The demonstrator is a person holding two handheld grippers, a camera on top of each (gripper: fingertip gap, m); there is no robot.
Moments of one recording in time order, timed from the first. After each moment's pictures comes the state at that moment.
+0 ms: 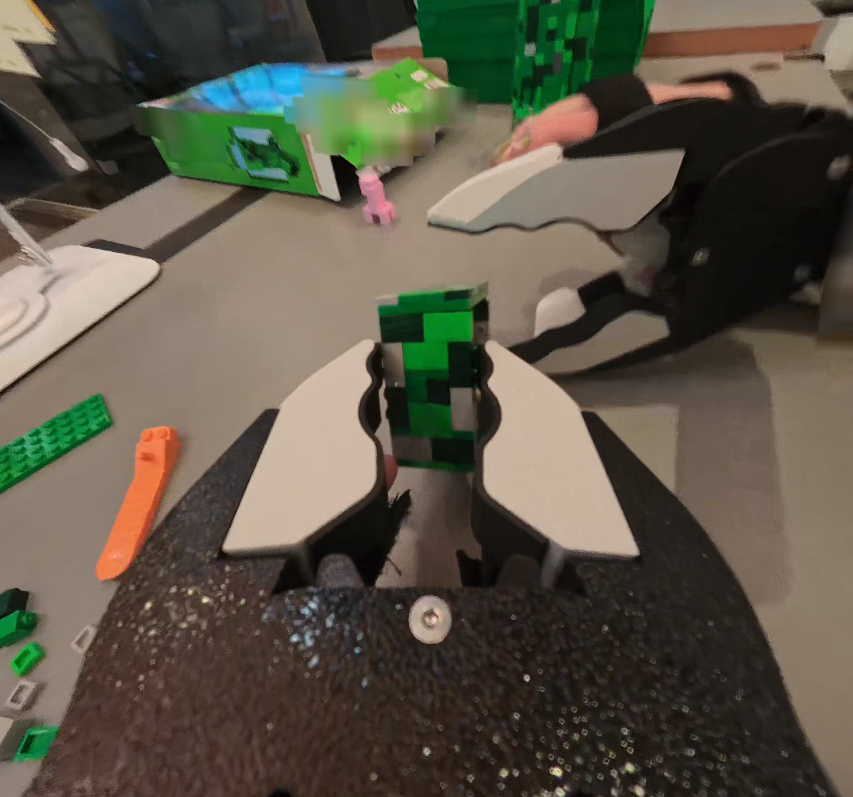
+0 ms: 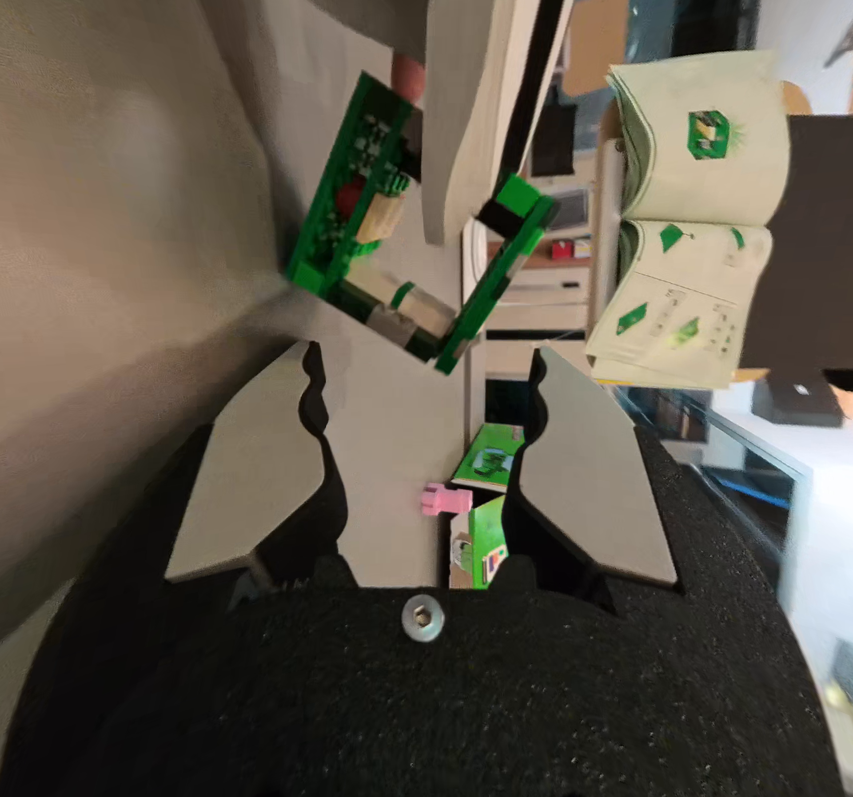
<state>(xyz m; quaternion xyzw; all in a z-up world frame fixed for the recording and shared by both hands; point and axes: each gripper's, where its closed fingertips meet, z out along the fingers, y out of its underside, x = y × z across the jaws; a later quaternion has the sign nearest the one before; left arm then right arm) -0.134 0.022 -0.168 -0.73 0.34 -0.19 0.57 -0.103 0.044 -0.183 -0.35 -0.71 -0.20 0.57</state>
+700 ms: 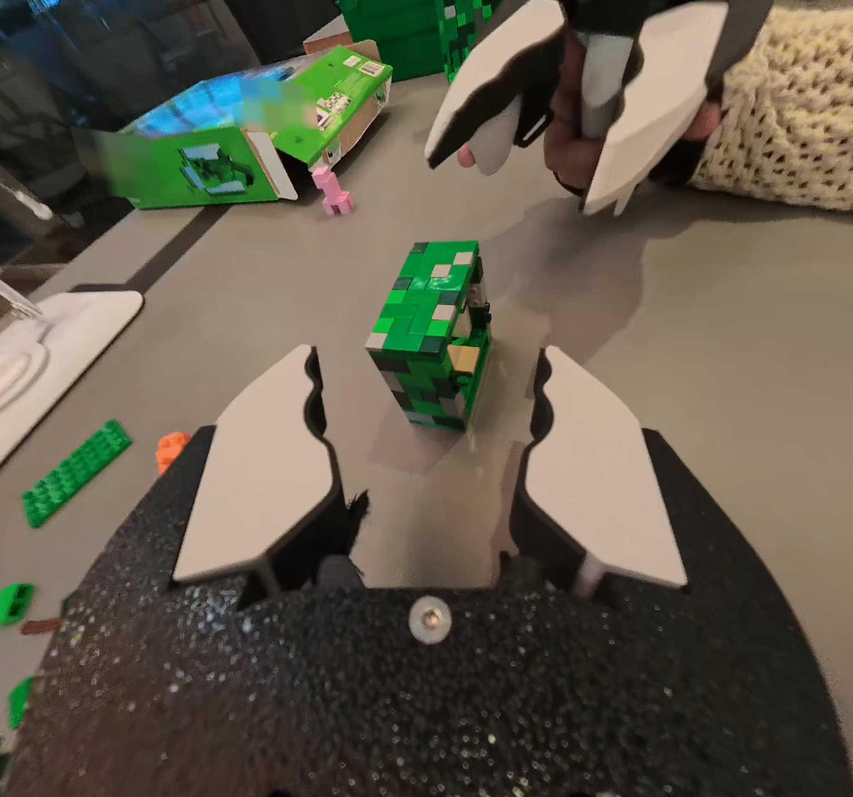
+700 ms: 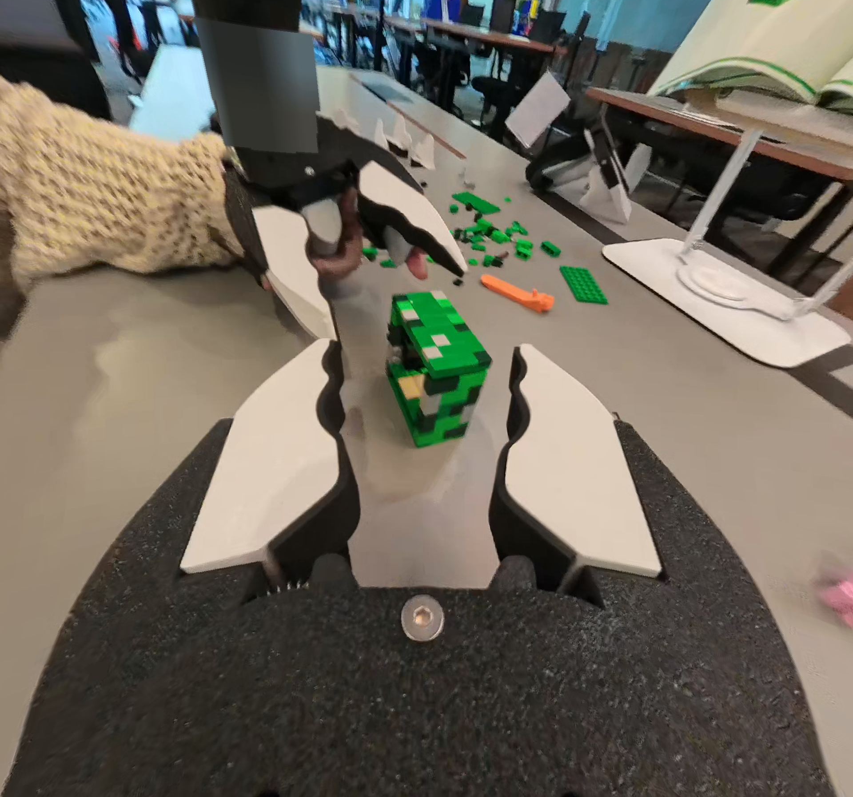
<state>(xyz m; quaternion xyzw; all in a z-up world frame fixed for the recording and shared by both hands) -0.144 -0.005 -0.171 -0.69 0.43 -0.17 0.55 -0.092 -0.007 -0.140 -0.53 -0.56 0.39 0.49</state>
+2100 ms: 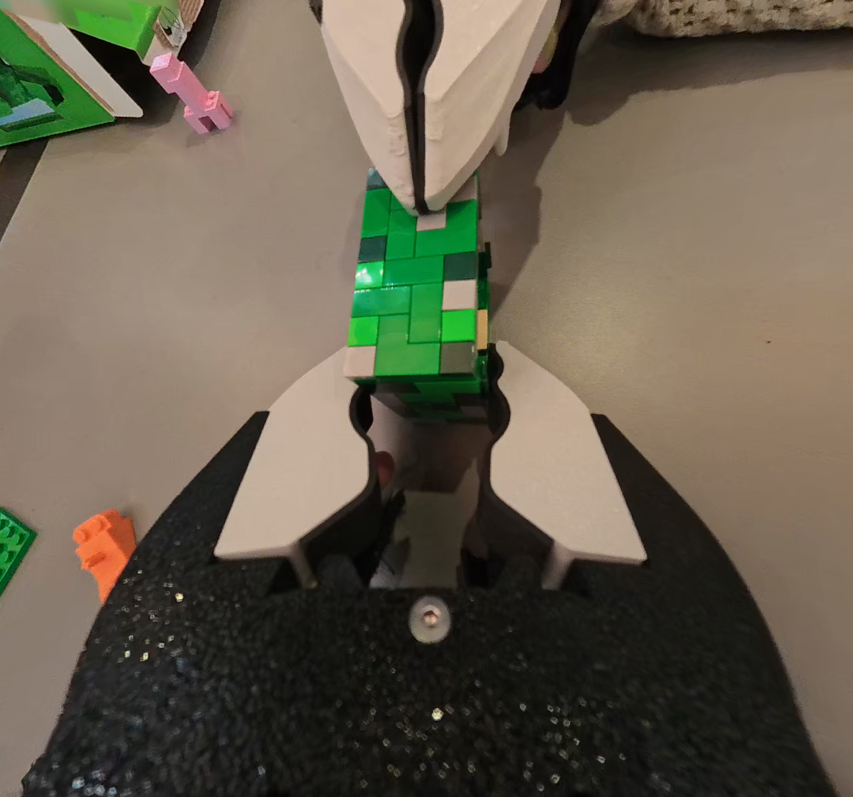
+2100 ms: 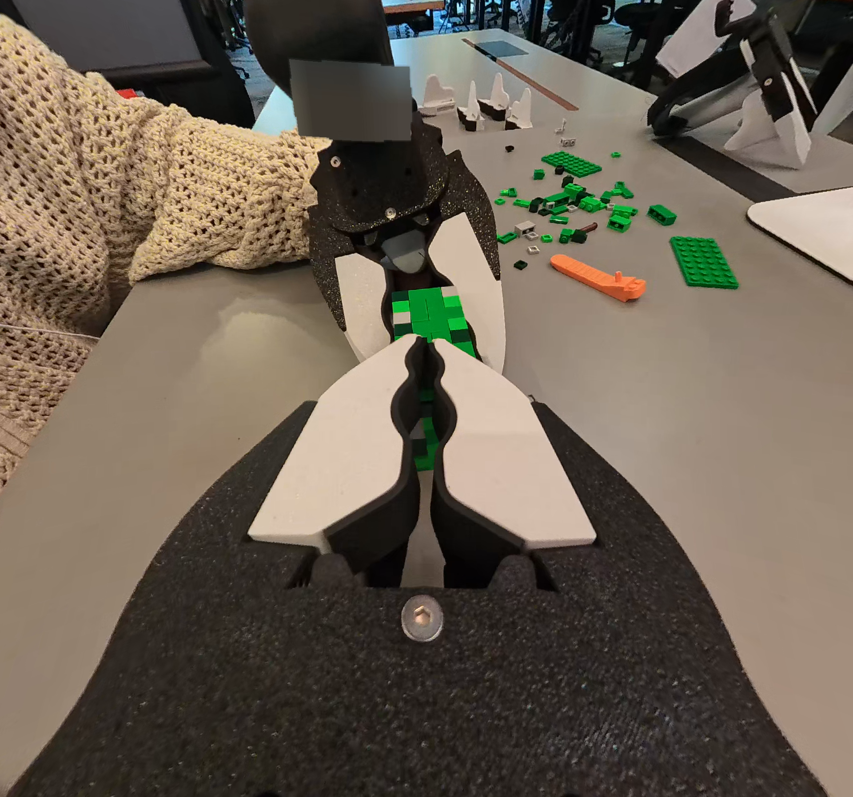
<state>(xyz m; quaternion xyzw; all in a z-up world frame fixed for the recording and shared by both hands) -0.128 0.014 -0.219 -0.70 0.55 -0.17 0.42 -0.121 0.004 -0.160 -0.52 -0.60 0.48 0.36</state>
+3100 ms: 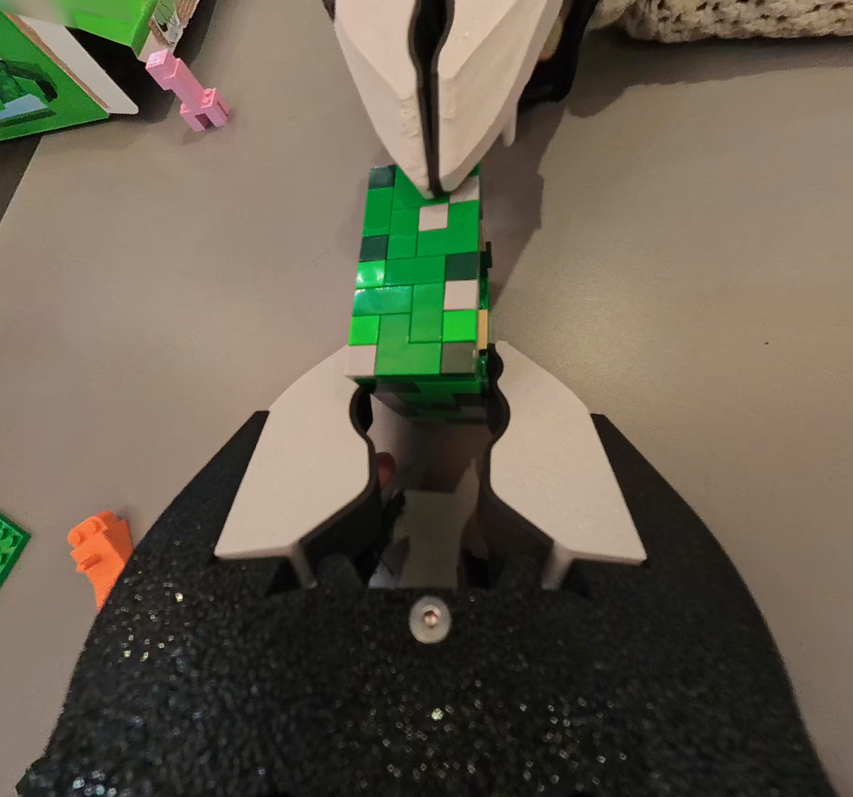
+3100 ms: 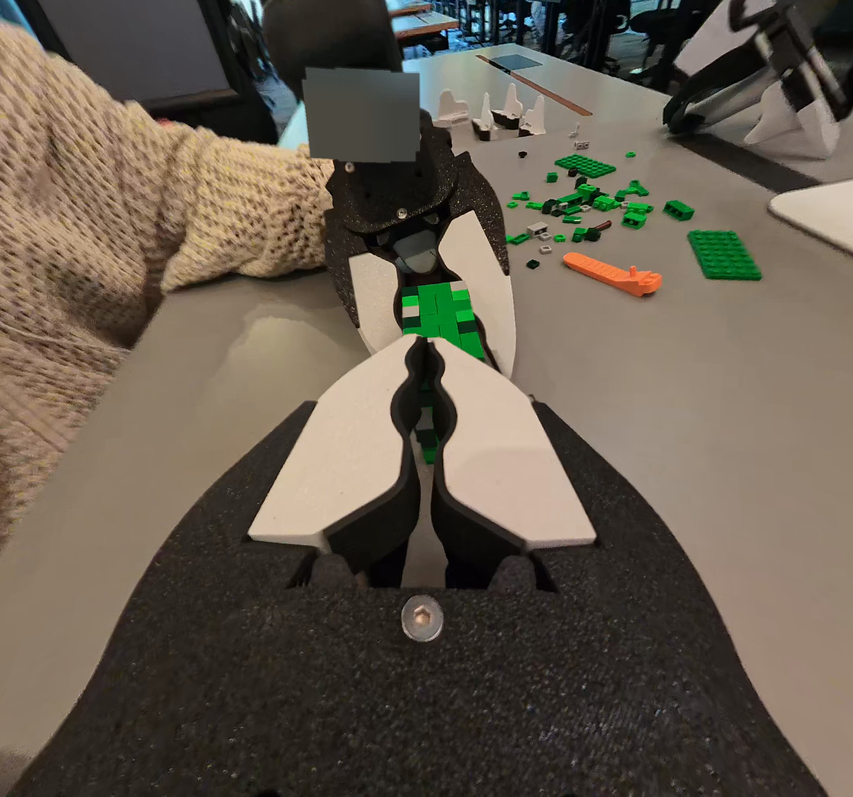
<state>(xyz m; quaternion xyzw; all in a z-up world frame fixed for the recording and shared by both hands) -0.127 0.014 -0.219 -0.70 0.55 -0.17 0.41 -0.114 0.003 -0.160 -0.52 -0.59 0.51 0.35</state>
